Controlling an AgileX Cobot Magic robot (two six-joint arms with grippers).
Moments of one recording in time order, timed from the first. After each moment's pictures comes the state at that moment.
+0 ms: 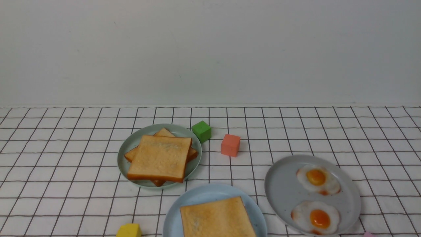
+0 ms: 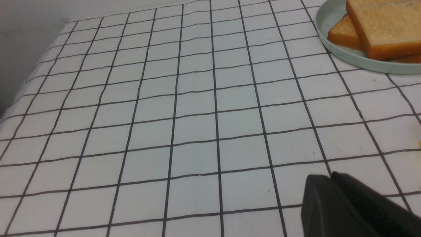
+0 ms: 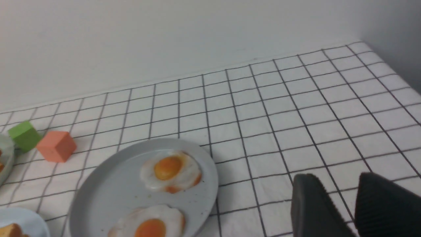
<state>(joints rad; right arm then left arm) 0.08 0.09 -0.23 -0.28 0.53 0.44 0.02 -0.01 0.03 0.06 0.39 0.08</state>
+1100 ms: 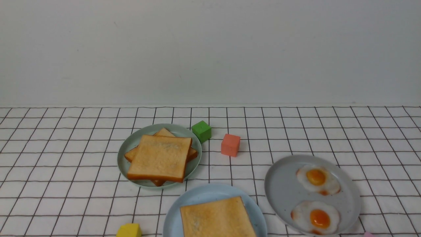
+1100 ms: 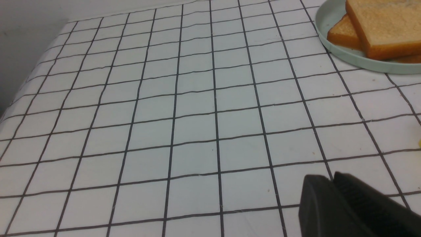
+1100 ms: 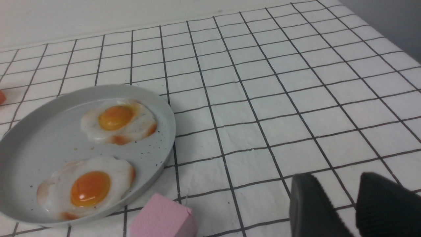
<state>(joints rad) -0.12 -0.01 0.02 -0.07 0.39 0.15 0.02 -0.01 0.03 0.06 0.39 0.08</state>
